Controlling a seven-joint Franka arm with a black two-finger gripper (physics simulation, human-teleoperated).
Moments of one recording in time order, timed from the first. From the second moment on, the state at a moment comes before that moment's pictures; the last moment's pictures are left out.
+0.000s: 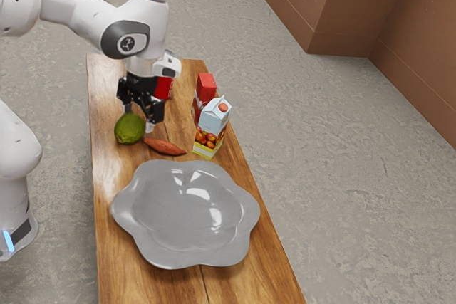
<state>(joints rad) 0.57 -0.72 -0.23 -2.68 -0.25 1.92 -0.10</state>
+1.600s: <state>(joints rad) 0.42 -0.84 -0.56 -2.41 -0.54 1.61 -0.30</state>
